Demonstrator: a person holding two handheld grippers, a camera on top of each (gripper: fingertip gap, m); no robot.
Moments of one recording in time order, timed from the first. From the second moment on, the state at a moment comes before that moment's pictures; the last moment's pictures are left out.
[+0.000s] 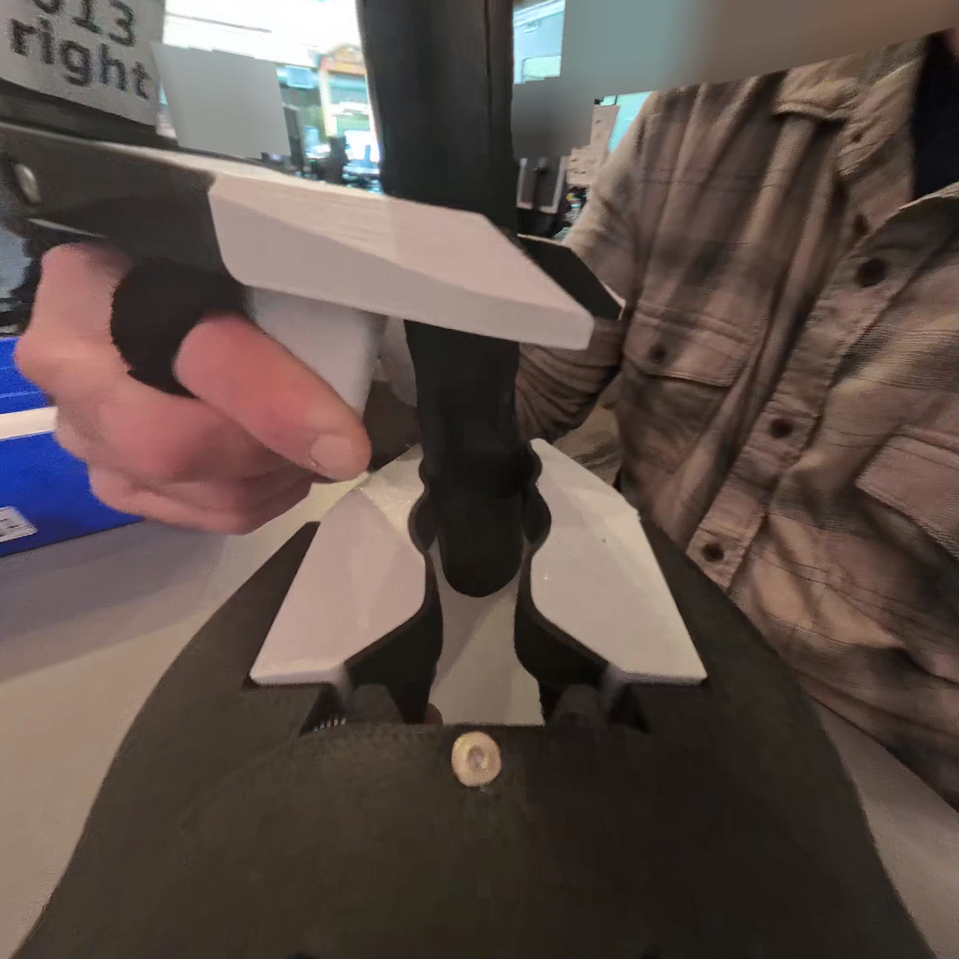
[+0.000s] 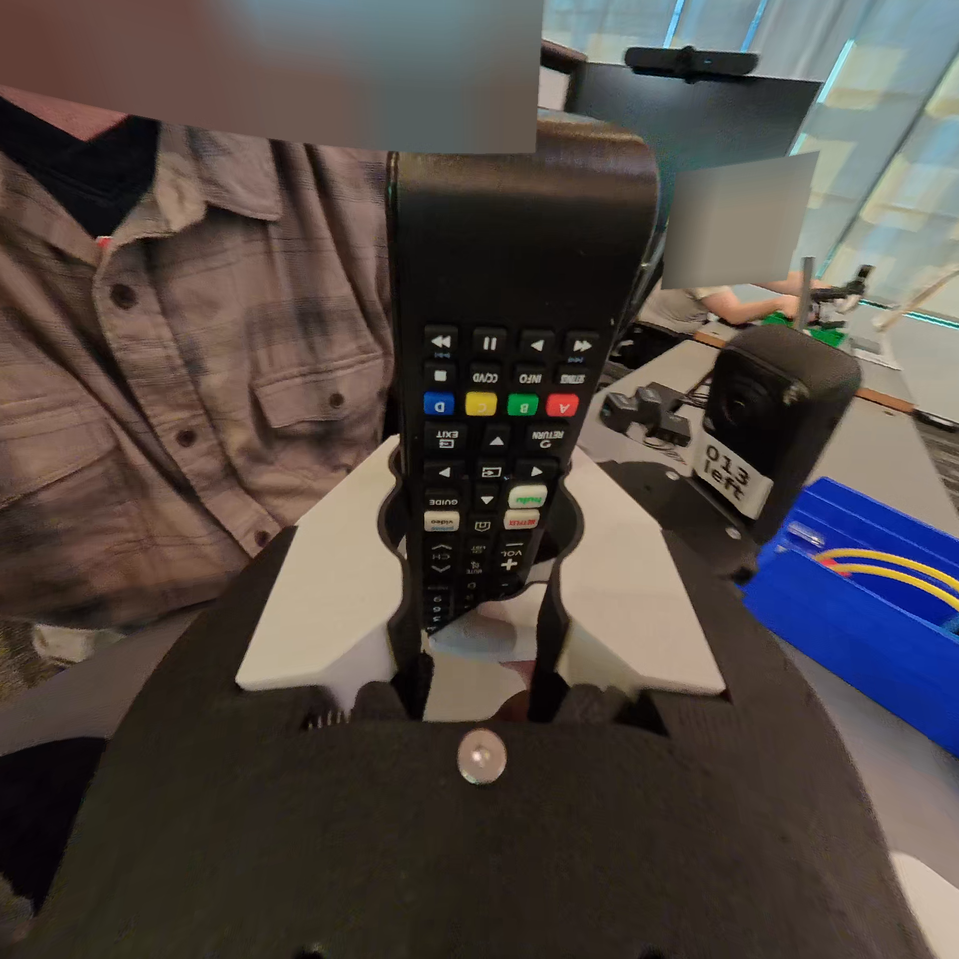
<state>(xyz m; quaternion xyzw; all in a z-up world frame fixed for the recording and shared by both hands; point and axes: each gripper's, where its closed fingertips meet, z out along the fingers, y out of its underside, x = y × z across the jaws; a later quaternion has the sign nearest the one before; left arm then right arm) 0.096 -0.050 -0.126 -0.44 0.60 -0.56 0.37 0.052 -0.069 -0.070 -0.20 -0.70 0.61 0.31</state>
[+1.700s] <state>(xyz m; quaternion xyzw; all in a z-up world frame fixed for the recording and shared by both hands) 0.049 0.104 -0.126 -0.61 0.42 -0.24 0.63 0.001 0.065 -0.048 -0.42 -0.52 0.47 0.58</state>
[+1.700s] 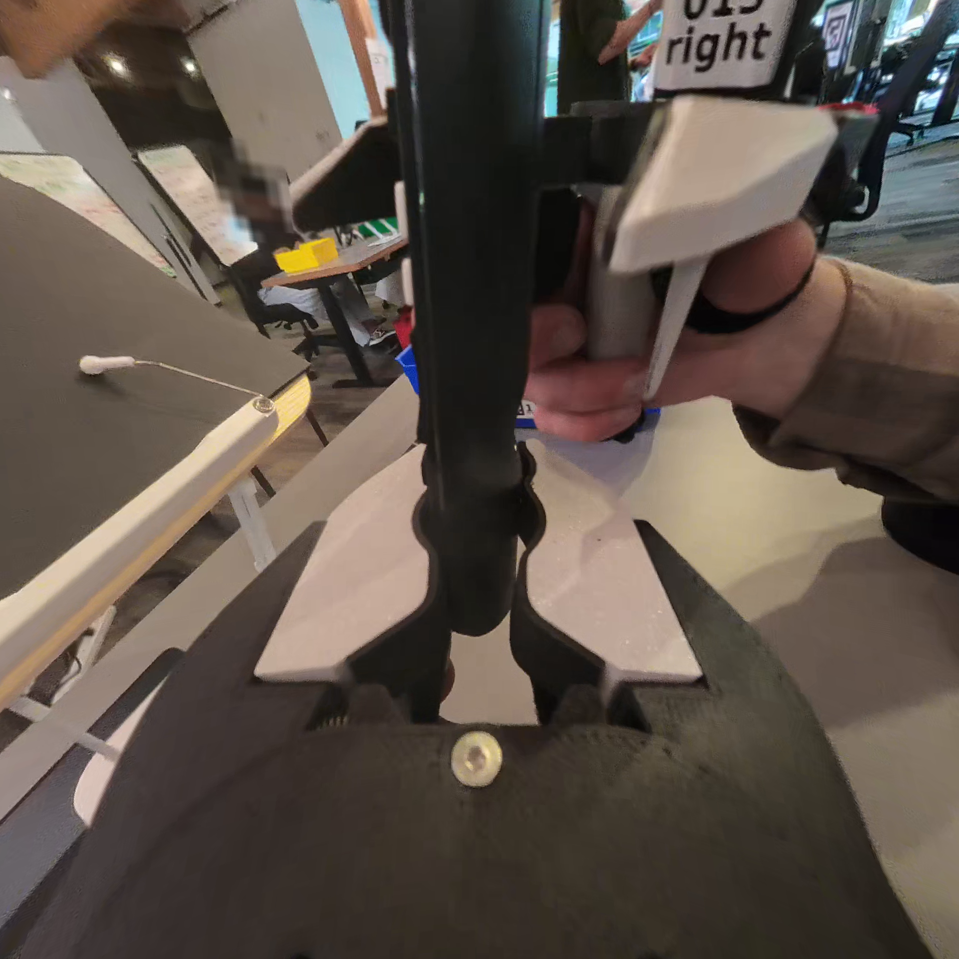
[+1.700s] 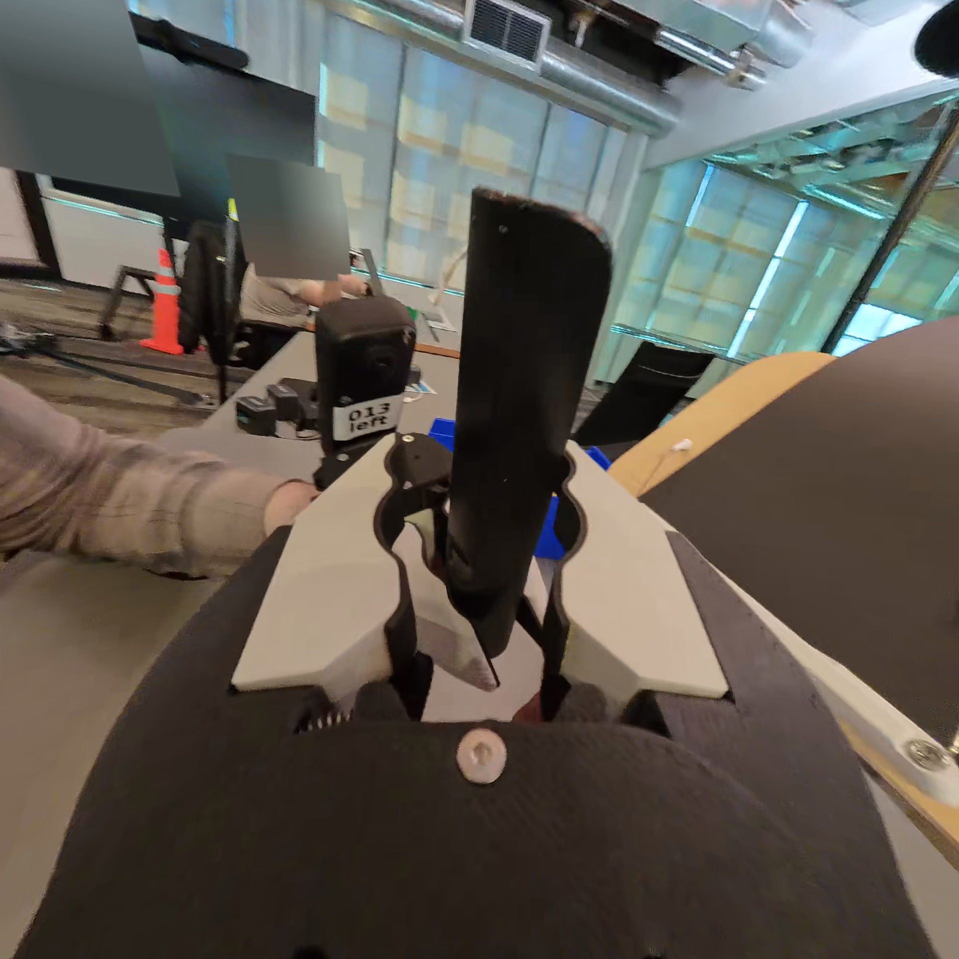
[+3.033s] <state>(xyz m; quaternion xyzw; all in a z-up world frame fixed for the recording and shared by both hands) 0.092 -0.059 -0.132 -0.40 0.60 -0.59 0.36 0.046 -0.067 -0.064 -0.19 -0.67 0.65 0.31</state>
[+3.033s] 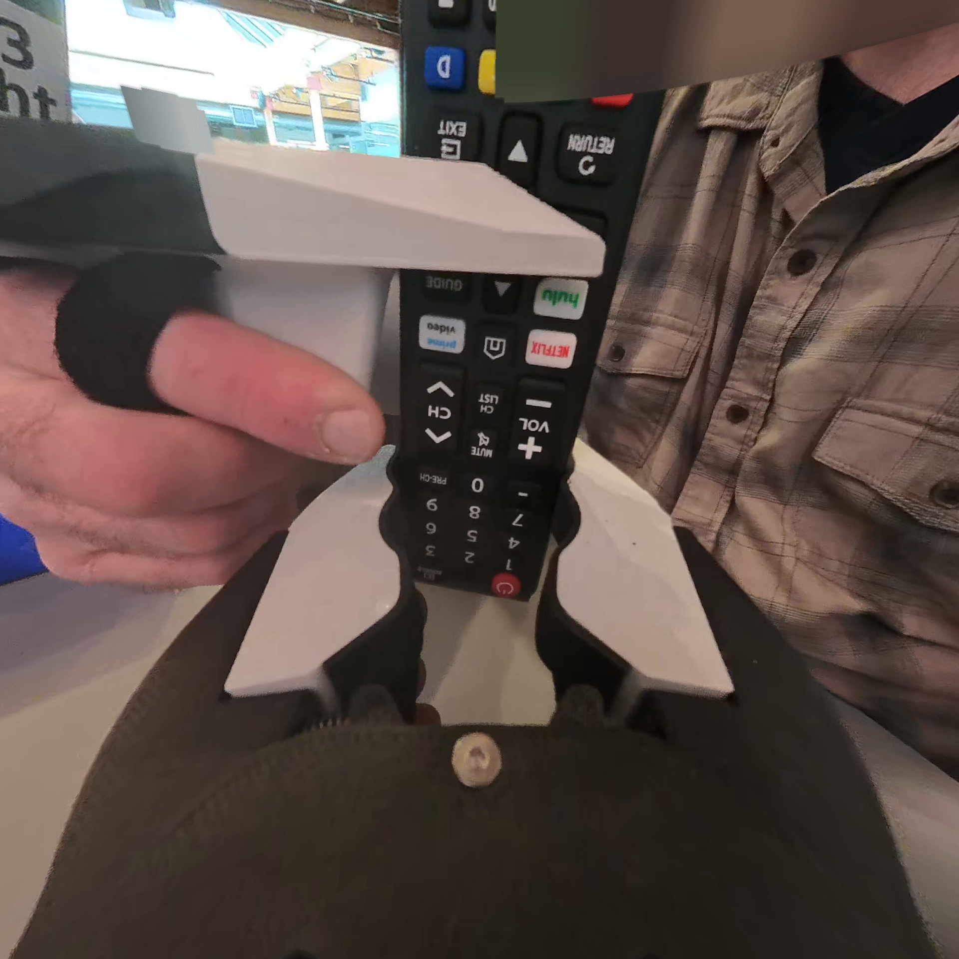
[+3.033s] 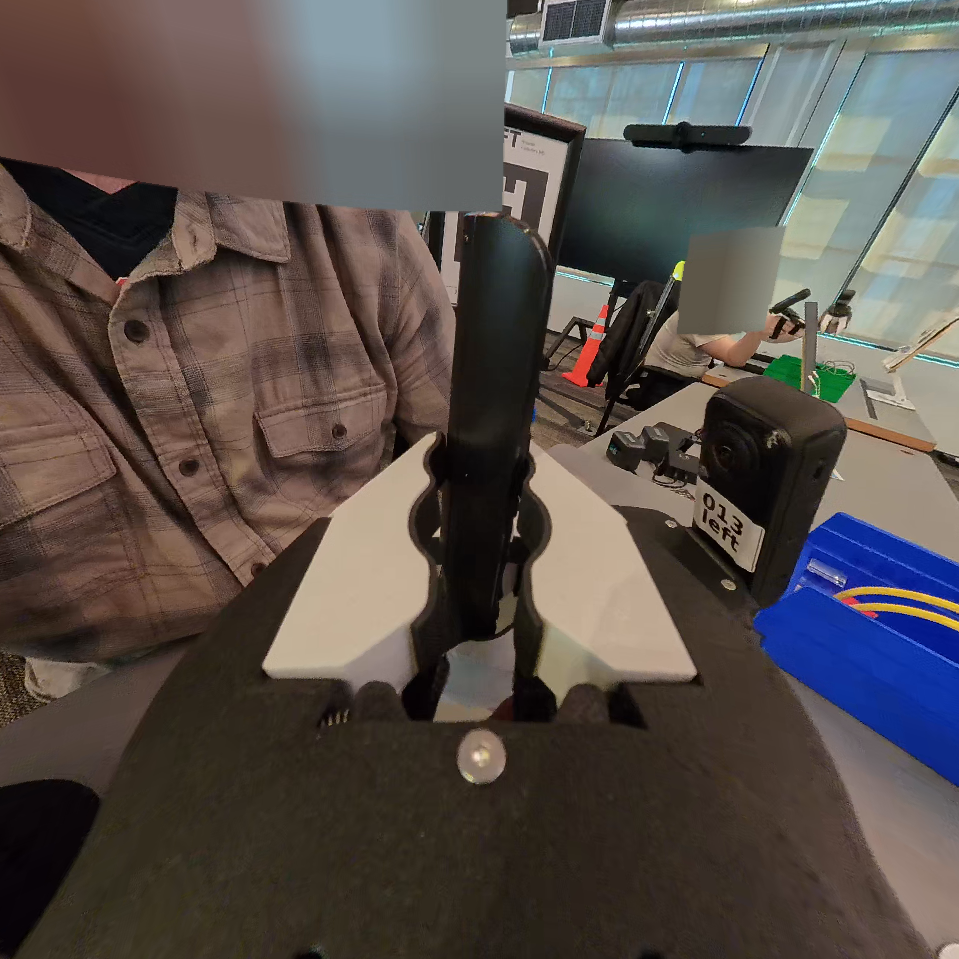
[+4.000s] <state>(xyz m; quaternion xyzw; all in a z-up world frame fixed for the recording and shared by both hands) 0.017 0.140 -0.115 -0.64 0.26 -0.20 0.70 0.003 0.100 -0.032 -0.49 -0.47 0.33 0.66</state>
